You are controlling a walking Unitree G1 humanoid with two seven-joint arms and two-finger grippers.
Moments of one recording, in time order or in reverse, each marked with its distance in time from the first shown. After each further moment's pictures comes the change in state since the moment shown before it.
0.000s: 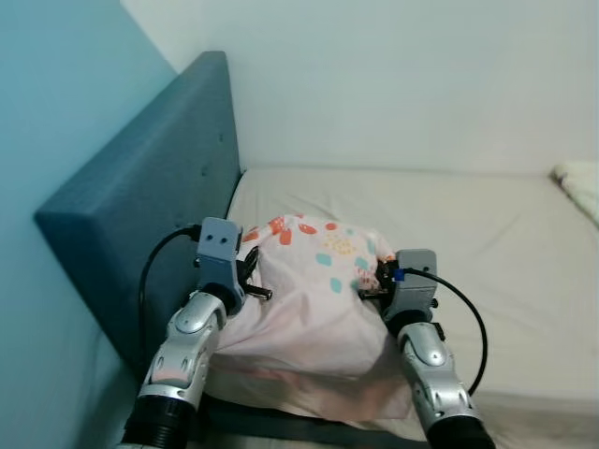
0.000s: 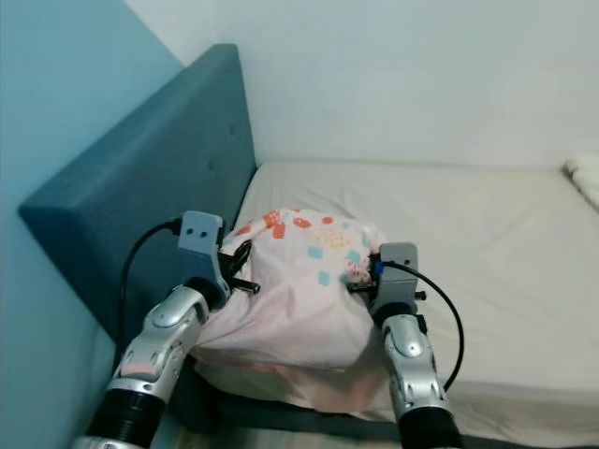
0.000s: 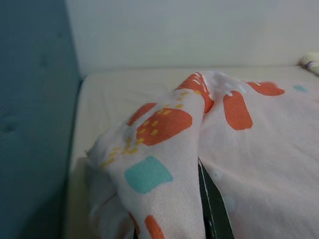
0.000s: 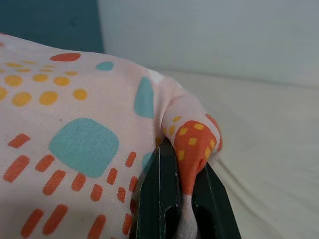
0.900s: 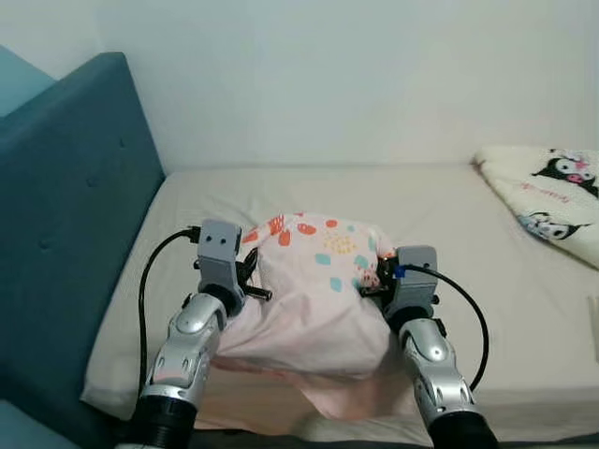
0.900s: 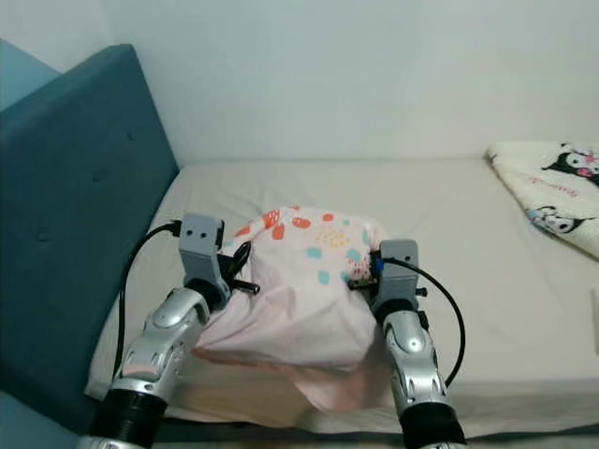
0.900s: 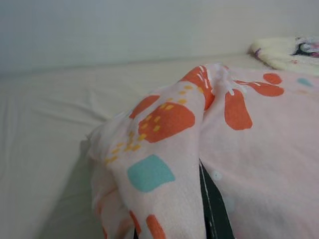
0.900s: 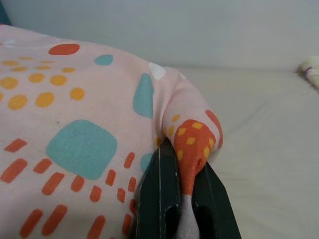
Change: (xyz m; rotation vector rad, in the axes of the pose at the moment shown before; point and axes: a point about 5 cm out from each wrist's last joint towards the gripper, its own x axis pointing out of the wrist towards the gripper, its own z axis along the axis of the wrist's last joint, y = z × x) left arm -0.001 0.001 -0.003 -0.020 0.011 0.008; right arm 0.002 -0.005 0.001 -0.016 0.007 0.002
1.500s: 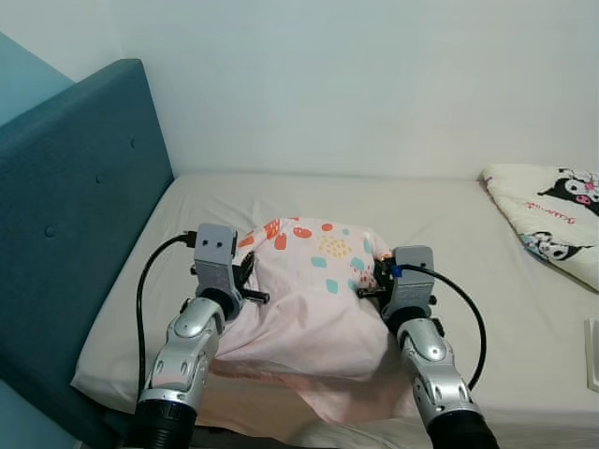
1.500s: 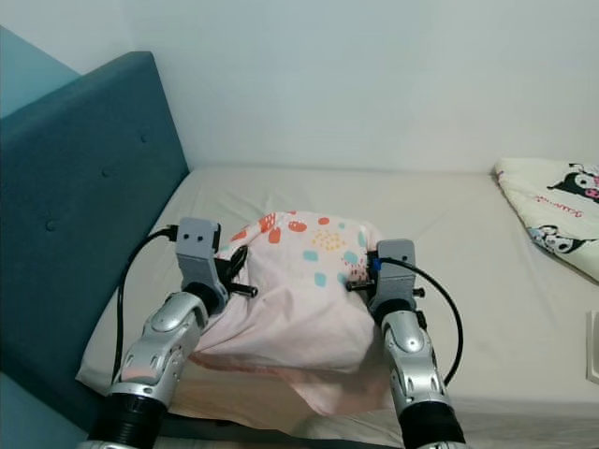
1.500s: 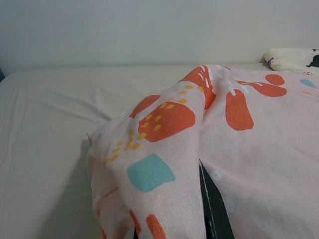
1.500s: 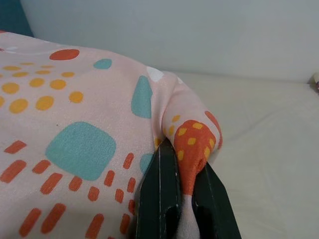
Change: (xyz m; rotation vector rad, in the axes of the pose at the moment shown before) left arm -0.003 0.004 -0.005 -0.023 0.020 0.040; right arm 0.002 0.005 0.000 -0.002 0.015 0.023
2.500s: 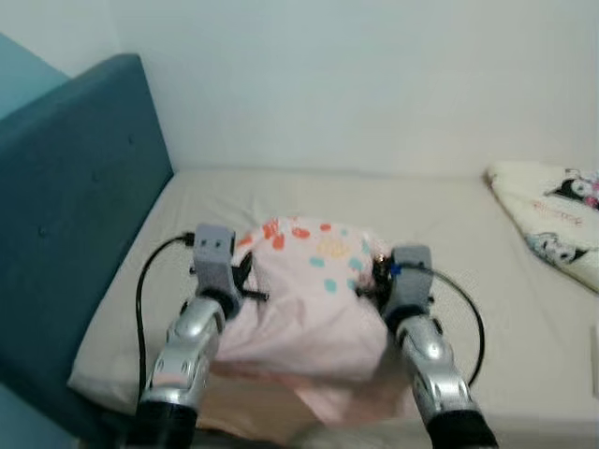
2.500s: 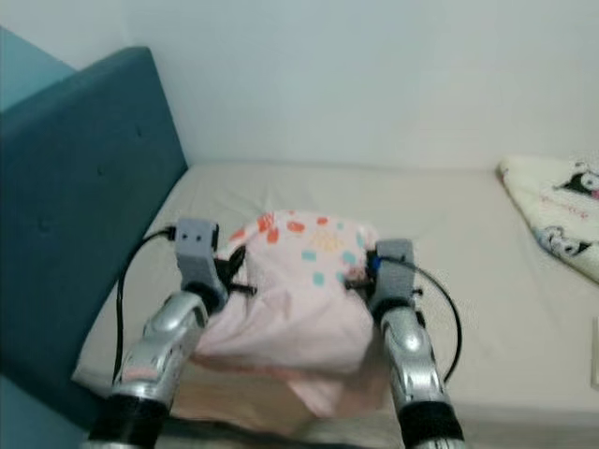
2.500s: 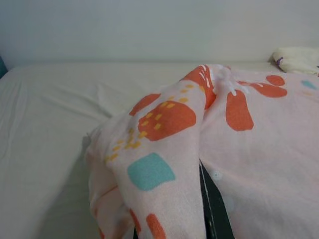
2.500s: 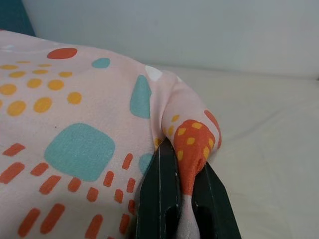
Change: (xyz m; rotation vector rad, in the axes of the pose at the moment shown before) left arm 0.000 0.001 0.000 -0.012 0.000 0.020; right arm 0.002 -0.001 0.001 -0.001 0.011 0.000
